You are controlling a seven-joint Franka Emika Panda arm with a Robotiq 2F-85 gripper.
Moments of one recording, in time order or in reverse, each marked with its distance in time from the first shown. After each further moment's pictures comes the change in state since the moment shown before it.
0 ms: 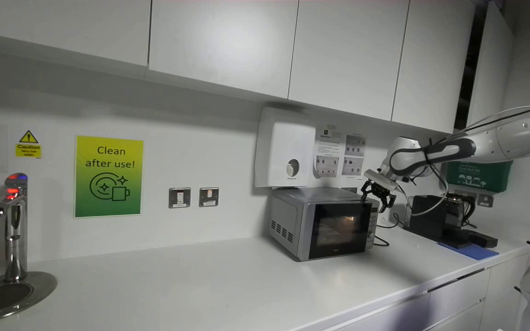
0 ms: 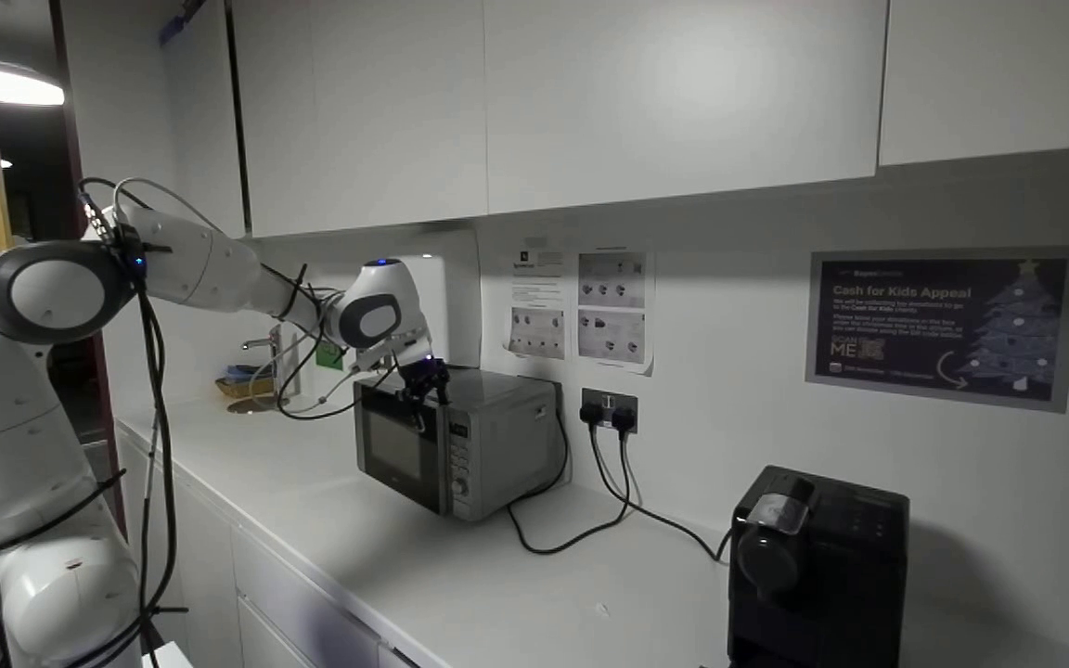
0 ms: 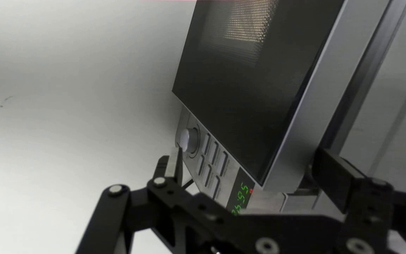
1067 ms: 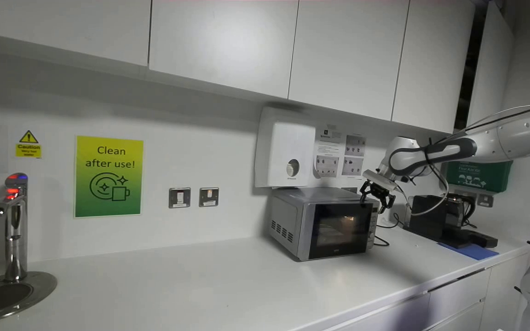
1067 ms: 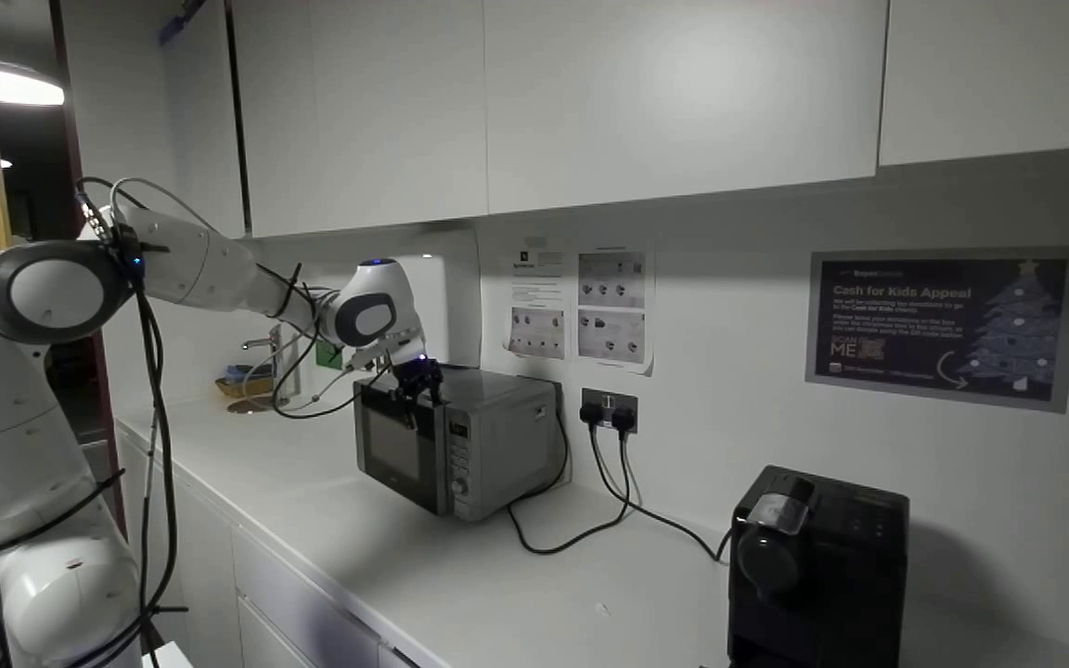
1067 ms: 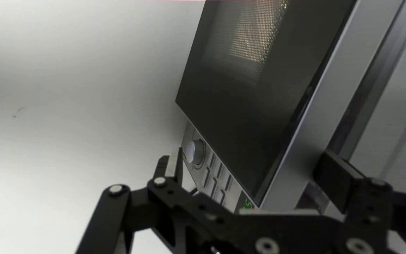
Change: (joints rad) arm 0.006 -0.009 0.021 -0.002 -0.003 -0.031 0.023
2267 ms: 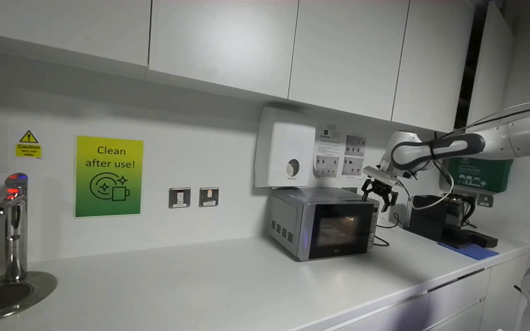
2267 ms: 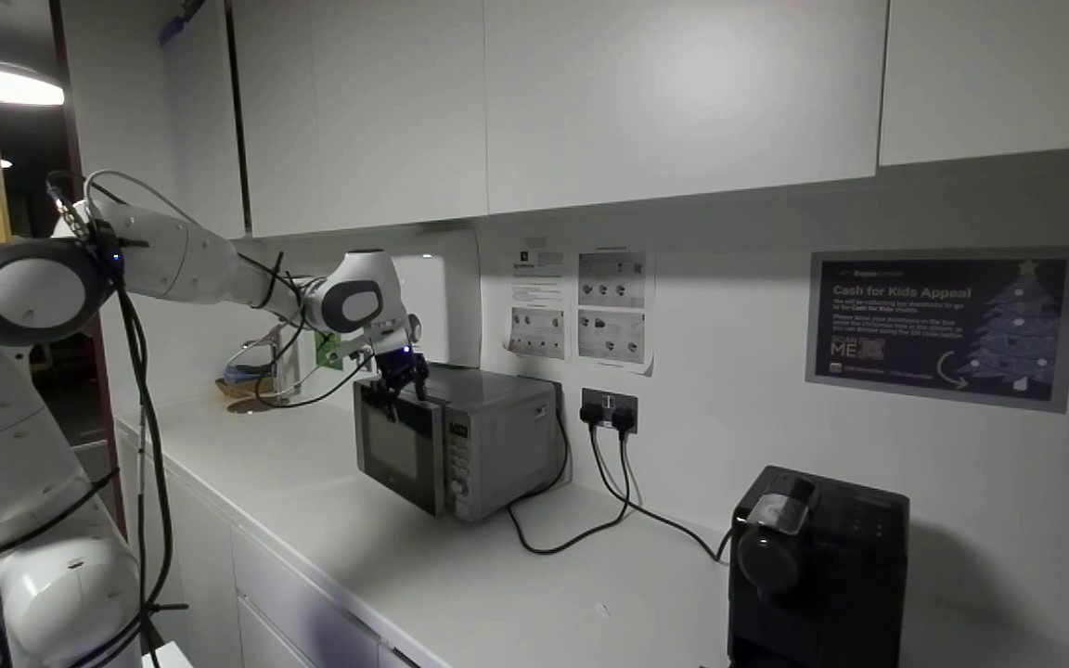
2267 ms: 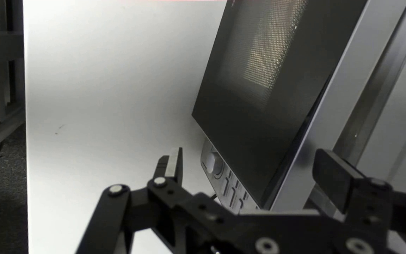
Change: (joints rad) arm 0.008 -0.052 0.029 0.009 0.000 -0.113 0.076
